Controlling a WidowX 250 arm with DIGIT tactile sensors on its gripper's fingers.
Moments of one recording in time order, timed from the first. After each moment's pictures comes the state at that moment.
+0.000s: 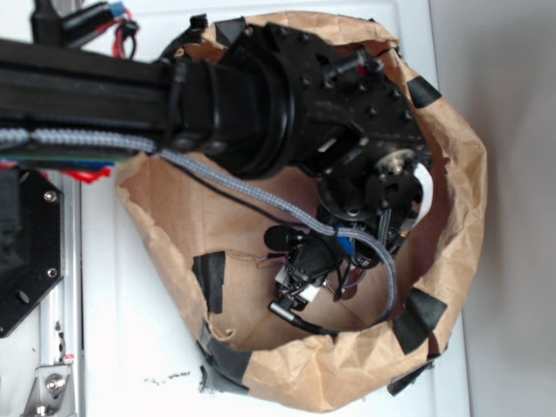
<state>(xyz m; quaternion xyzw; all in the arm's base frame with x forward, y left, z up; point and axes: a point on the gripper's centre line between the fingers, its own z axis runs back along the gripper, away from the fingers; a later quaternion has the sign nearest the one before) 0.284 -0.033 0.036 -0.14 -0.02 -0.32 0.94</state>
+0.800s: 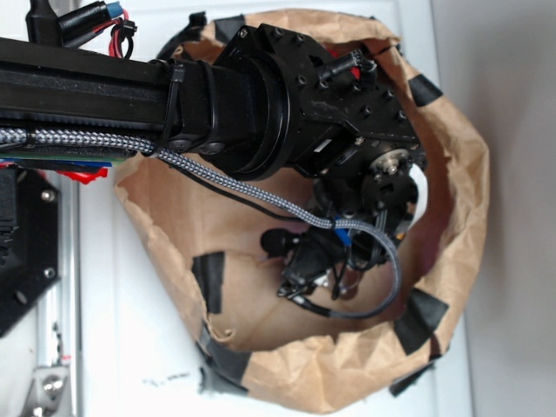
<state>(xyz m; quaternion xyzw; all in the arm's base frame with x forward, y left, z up) 0.283 -0.036 0.035 -0.14 -0.03 -0.32 0.94</state>
